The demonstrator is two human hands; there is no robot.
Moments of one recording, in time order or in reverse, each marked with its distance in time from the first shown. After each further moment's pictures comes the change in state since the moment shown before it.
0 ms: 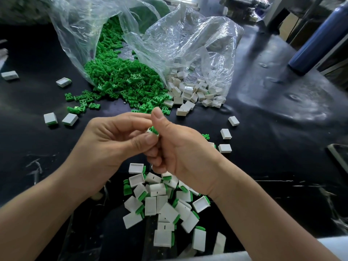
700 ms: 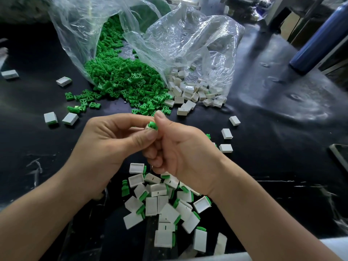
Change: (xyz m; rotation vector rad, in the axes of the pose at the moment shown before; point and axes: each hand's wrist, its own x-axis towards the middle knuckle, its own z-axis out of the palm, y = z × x) left_hand -0.002 0.004 0.002 0.083 0.024 -0.031; right_hand 0.003 0.001 -0.003 0.127 -0.042 0.029
